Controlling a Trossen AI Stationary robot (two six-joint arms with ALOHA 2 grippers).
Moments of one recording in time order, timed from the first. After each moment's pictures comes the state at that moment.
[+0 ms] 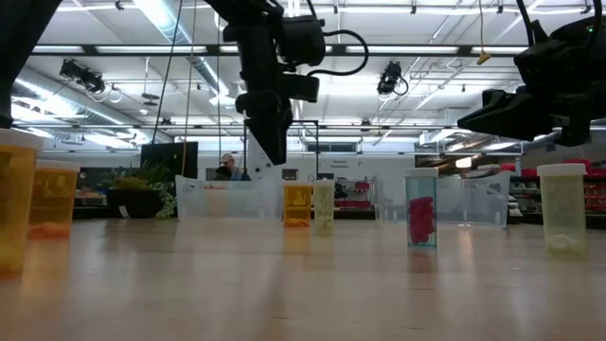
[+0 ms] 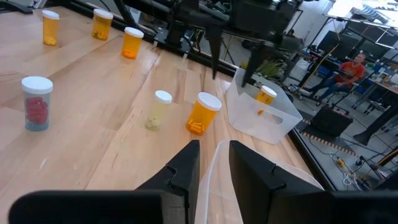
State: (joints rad) left arm 0.25 1.90 1.55 -0.91 -0.12 0.35; right arm -0.39 0.22 0.01 0.05 -0.29 -0.47
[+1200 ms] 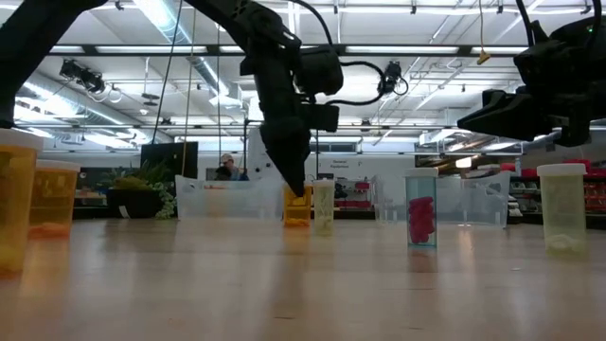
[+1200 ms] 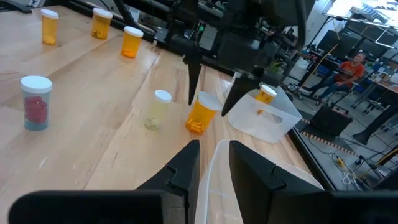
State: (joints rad) left arm 0.23 2.04 1.55 -0.76 0.00 0.26; right arm -0.38 0.22 0.01 0.05 -0.29 -0.47
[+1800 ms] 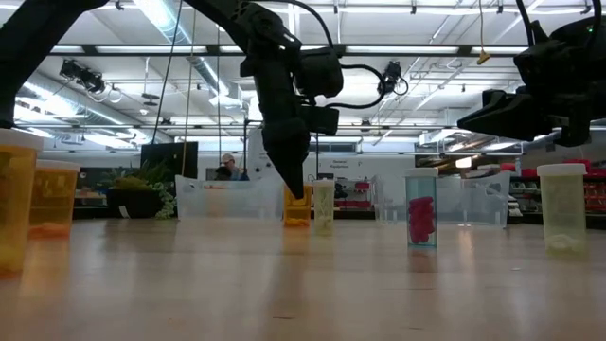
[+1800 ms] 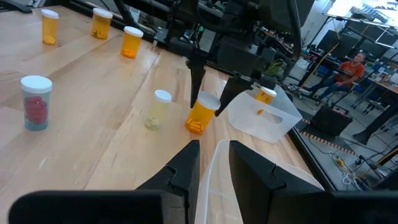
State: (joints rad) left arm 0.23 2.05 1.55 -0.76 0.01 0.22; right arm -0.38 0.22 0.01 0.05 -0.29 -0.47
